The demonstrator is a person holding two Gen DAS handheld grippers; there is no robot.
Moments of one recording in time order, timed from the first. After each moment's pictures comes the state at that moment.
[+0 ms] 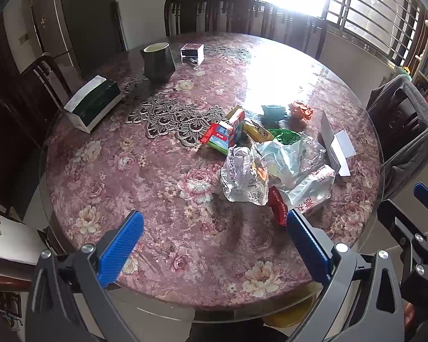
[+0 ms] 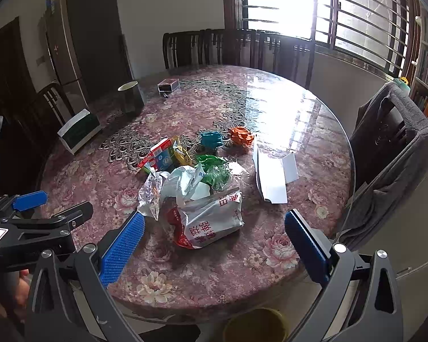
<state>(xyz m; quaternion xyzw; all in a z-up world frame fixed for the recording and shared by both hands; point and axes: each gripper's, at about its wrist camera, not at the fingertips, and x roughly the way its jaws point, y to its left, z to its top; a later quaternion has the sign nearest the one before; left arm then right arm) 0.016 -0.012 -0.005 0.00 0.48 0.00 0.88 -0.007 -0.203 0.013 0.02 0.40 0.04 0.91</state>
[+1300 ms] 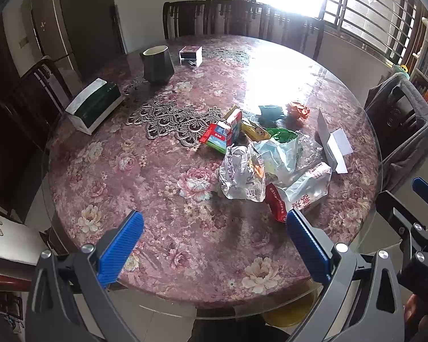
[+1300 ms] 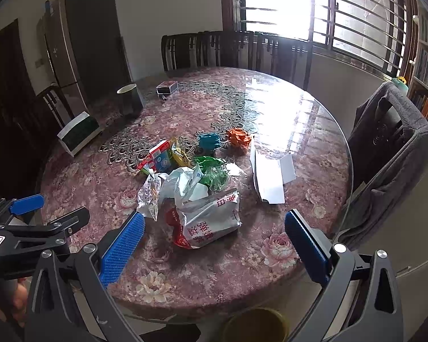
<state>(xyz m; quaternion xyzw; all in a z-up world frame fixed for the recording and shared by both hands) 0.007 -0.016 0.000 0.00 0.47 -0.01 0.88 -0.009 -0.205 0.015 0.02 0.40 0.04 0.92</state>
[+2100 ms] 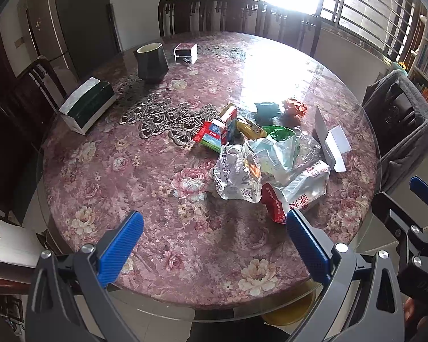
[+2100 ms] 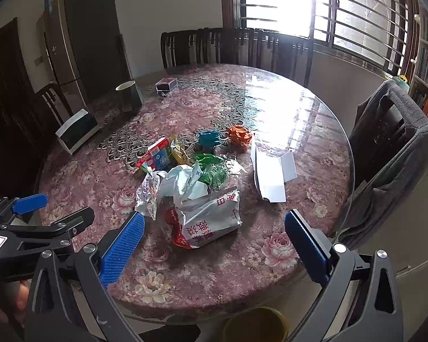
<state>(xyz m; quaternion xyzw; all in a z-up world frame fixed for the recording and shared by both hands) 0.014 -0.020 -0.006 0.01 0.48 -0.02 0.88 -0.003 -0.206 0.010 0.02 0.41 0.04 0.91</state>
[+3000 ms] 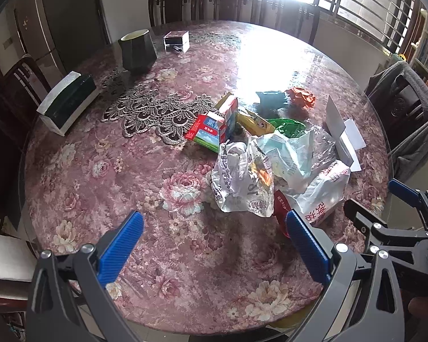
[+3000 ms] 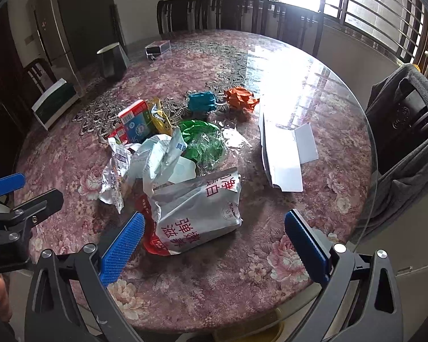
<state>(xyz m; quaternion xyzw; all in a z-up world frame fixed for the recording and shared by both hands) 0.062 -0.020 -0.052 0.01 0.50 -0.03 0.87 0.063 -0.208 -0.071 0.00 0.48 0.04 0.88</state>
